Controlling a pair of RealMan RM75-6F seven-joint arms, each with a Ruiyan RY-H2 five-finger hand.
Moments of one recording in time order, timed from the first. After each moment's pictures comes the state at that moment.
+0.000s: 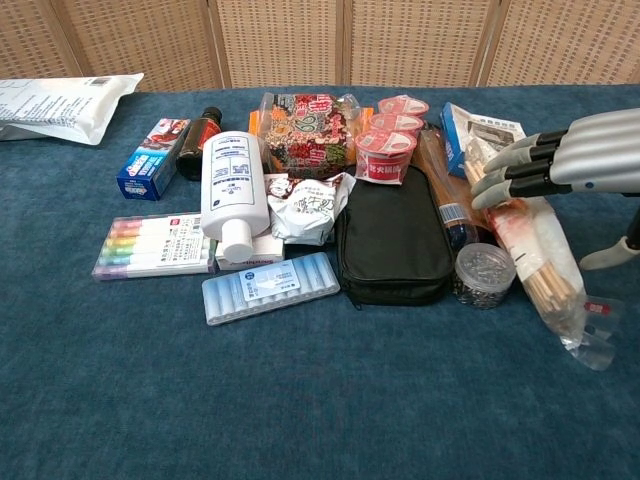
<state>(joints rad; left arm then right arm) -0.14 -0.86 -0.03 -1.87 1.48 1.40 -0.16 0.82 -1.21 -0.16 -1.23 -1.97 0.98 0.17</state>
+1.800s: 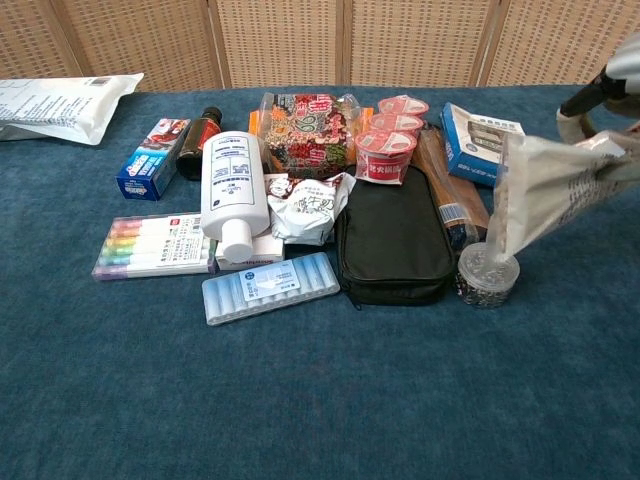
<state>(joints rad) -0.15 -0.86 -0.03 -1.85 1.54 1.41 -0.25 0.76 -1.13 -0.12 -1.27 -1.82 1.17 0.21</state>
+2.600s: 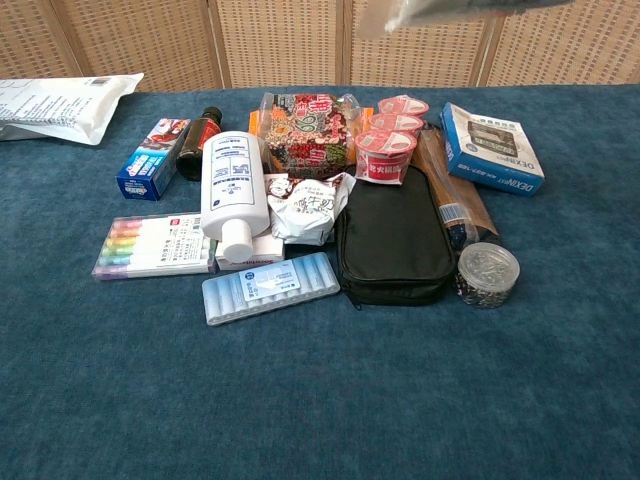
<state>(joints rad) -0.11 -0.86 -0.01 -1.81 1.59 1.46 -0.30 0.88 -0.94 0.14 -1.53 -1.66 1.12 0.21</state>
